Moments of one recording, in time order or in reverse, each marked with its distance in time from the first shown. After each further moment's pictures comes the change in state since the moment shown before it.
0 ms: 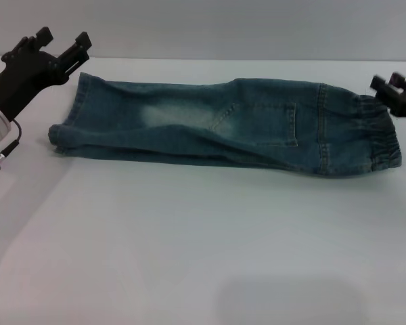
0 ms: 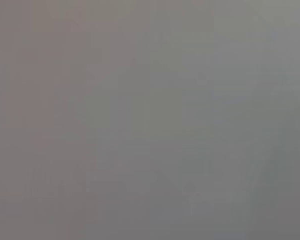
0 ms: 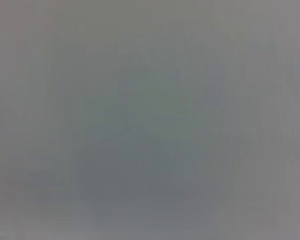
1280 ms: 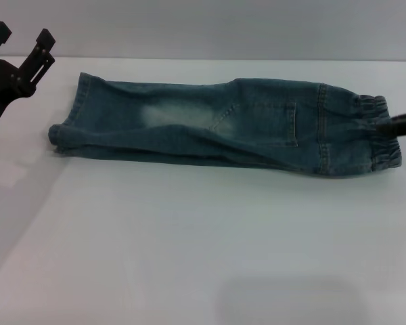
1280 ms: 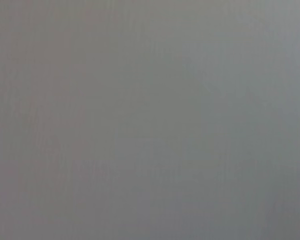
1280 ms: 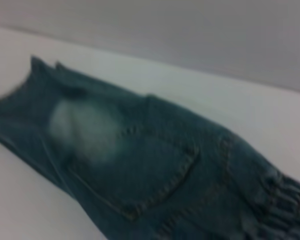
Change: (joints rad) left arm 0.037 -0.002 0.000 -0.197 -0.244 0.338 0.298; right arm 0.158 -0.089 -0.113 -0.621 -1.017 -0.547 1.049
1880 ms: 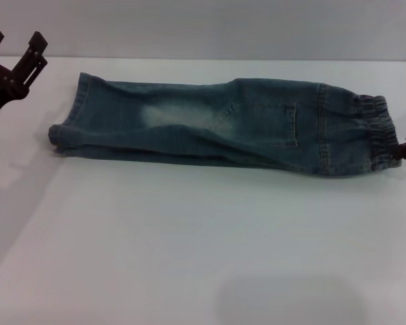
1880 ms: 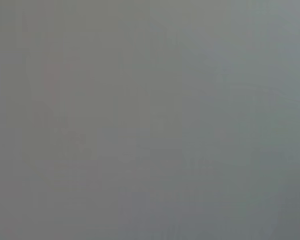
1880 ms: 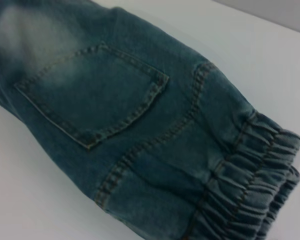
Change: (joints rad) left arm 0.003 0.003 -0.017 -0.014 -0.002 -0.003 0.000; right arm 0.037 0.008 -0.123 -0.006 -0.193 0.027 0.065
